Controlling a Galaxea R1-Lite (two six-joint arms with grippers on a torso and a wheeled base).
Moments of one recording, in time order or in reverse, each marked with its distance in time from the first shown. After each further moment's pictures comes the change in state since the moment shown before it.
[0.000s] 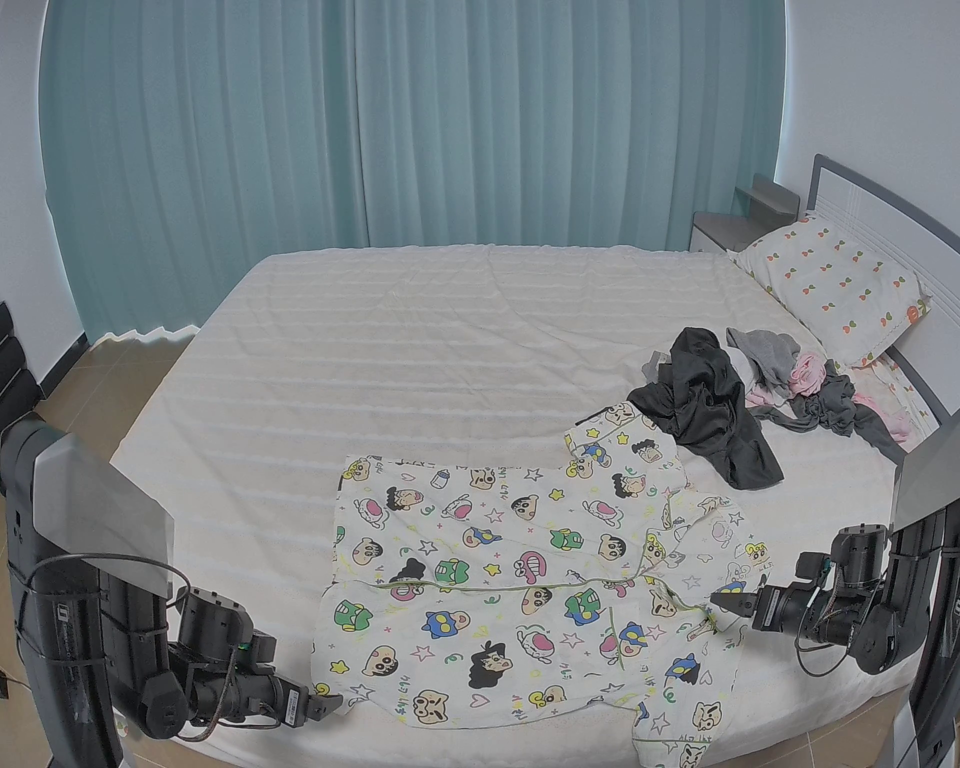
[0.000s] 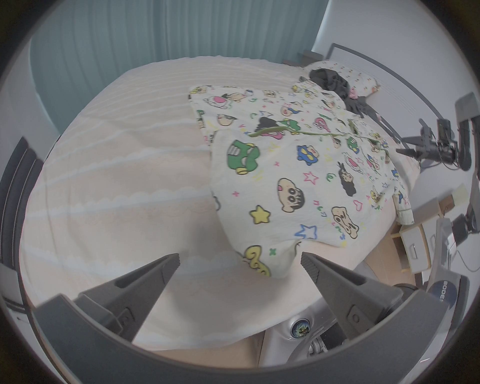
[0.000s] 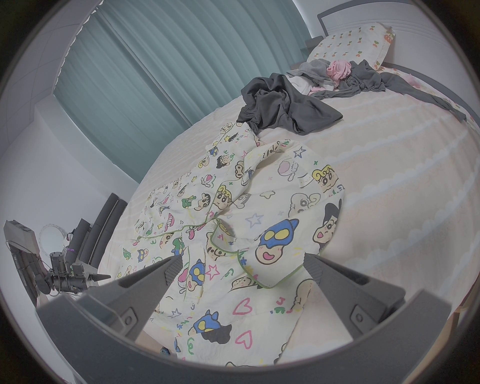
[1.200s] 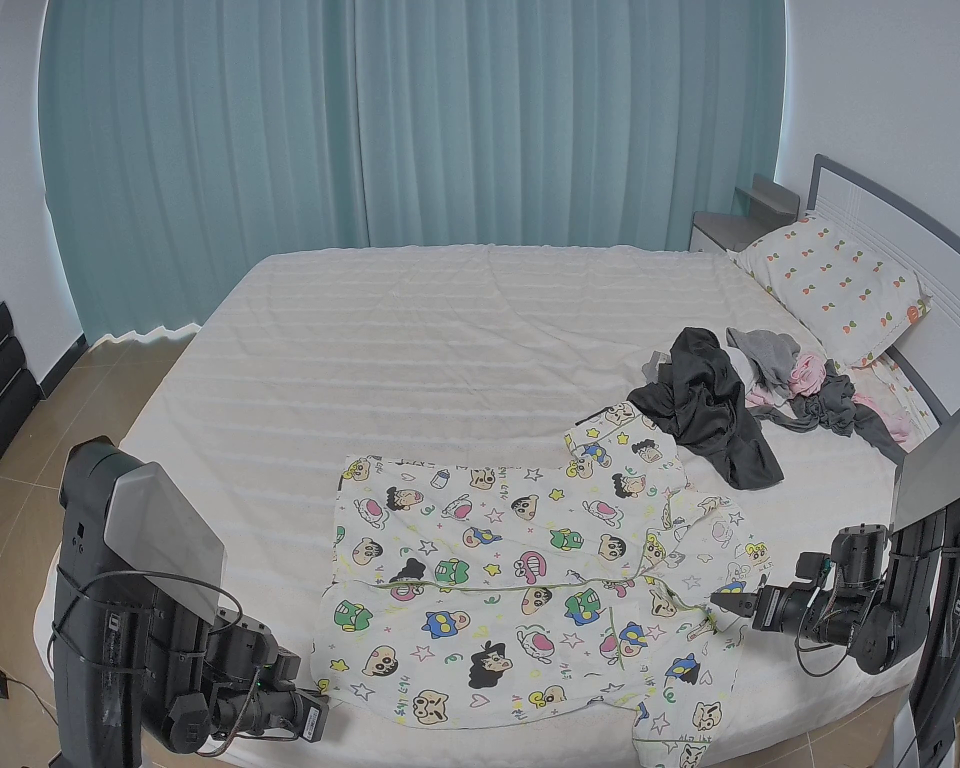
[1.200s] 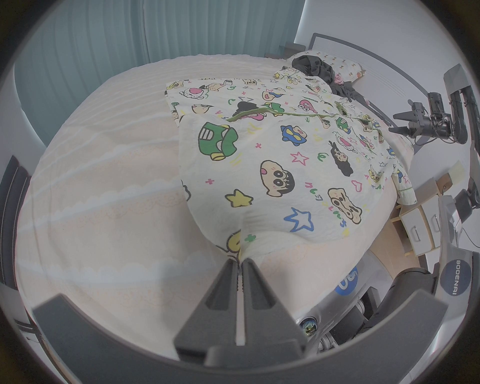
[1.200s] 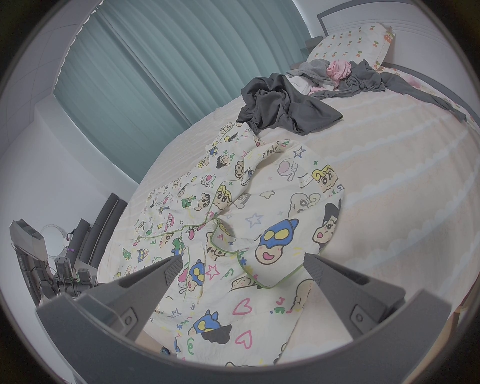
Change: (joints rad) left arm -0.039 0.157 0.012 -0.159 0.006 0.038; right arm 0.001 0.000 0.001 0.000 0.000 0.000
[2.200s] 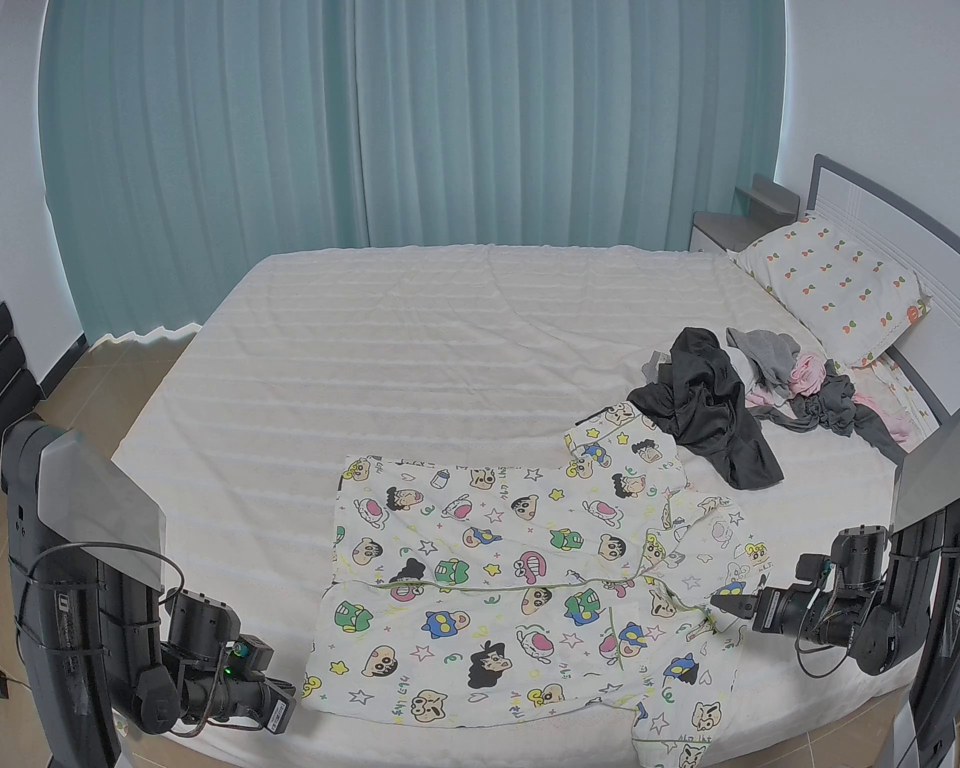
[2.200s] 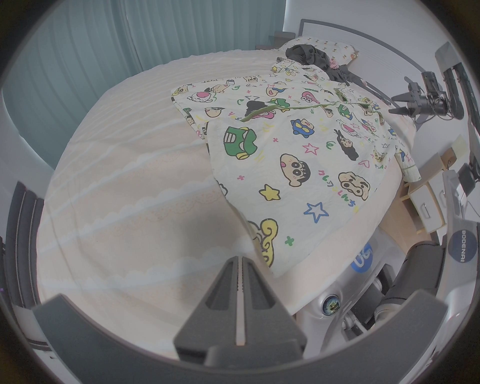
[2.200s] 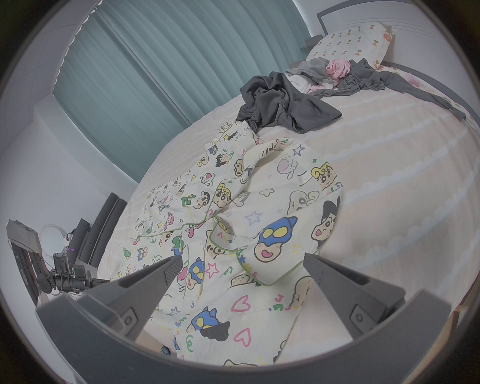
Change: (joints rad) left arm 0.144 -0.140 0.000 0.184 -0.028 0.213; right arm 0.000 0.001 0.005 0.001 0.000 0.000
